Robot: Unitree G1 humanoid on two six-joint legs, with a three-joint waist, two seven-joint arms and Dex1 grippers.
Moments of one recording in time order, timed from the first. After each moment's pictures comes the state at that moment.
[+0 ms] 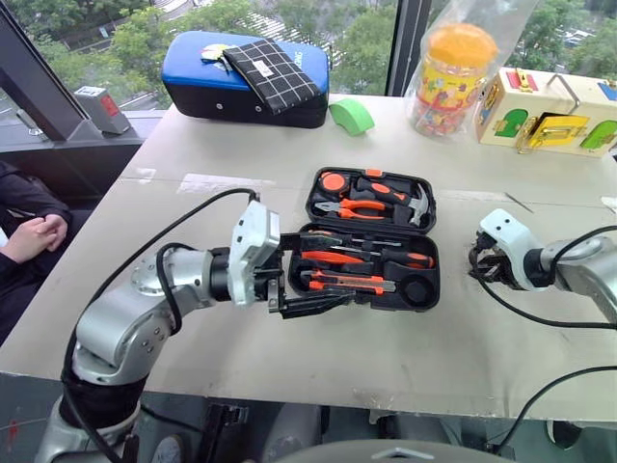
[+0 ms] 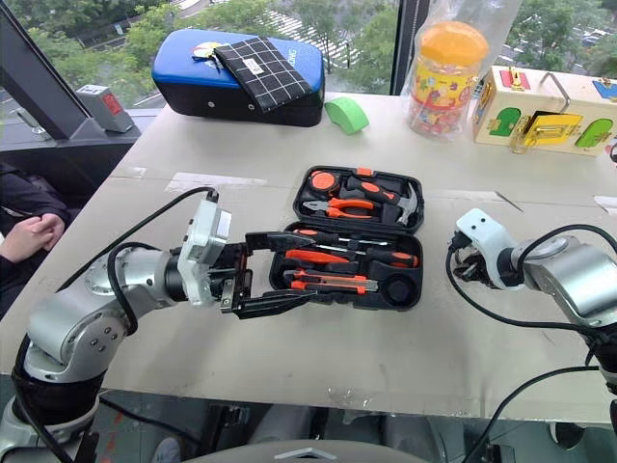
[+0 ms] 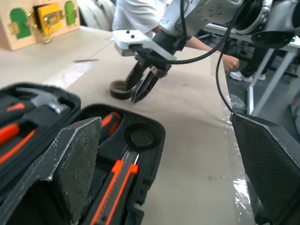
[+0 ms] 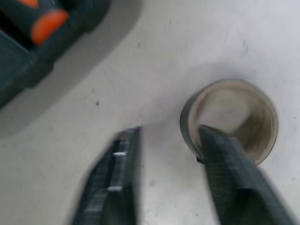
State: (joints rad) left arm -0.22 0.71 0.06 -0.59 -0.77 0.69 -0.98; right arm -0.46 -0.98 0.23 -0.25 0.45 1.20 0.61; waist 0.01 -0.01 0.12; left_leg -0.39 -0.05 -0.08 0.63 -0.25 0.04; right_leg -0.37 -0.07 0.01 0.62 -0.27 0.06
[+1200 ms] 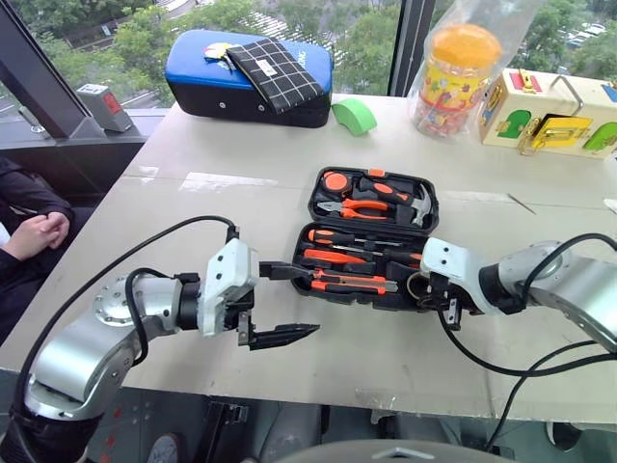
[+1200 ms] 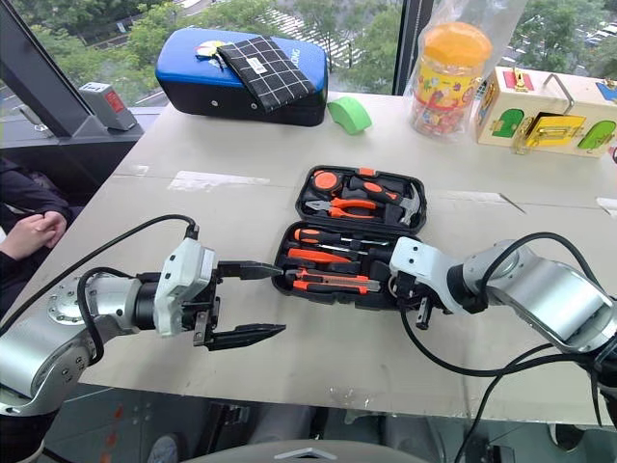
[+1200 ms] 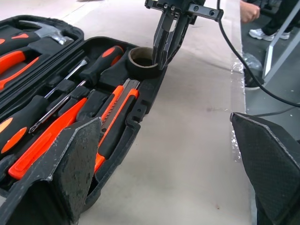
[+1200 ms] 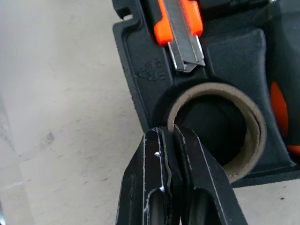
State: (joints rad) left arm -0.01 0.89 0.11 -0.62 -0.67 0.56 -1.05; right arm -0.56 -0.99 0.44 -0.60 0.52 1.20 0.81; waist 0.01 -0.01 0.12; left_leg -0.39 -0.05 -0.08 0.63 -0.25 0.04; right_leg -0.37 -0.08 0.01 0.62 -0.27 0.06
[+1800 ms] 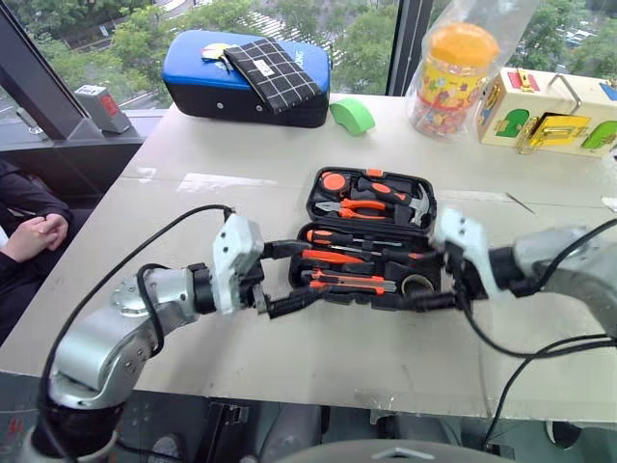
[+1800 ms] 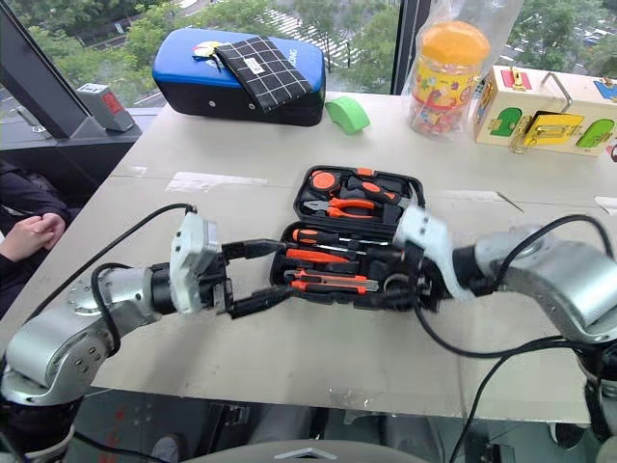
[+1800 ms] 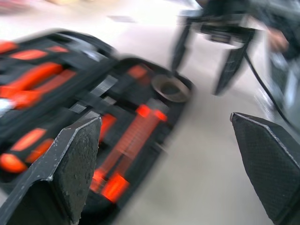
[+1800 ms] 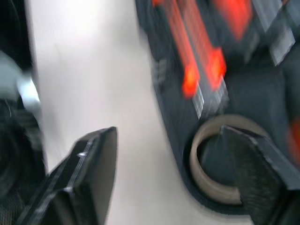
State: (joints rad) left arm -0.11 0.73 0.11 -0.54 -0.73 0.69 -0.80; right arm -0.53 -0.81 0.04 -0.58 0.73 1.24 0.83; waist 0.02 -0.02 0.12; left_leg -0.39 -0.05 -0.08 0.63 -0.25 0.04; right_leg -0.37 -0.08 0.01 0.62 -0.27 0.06
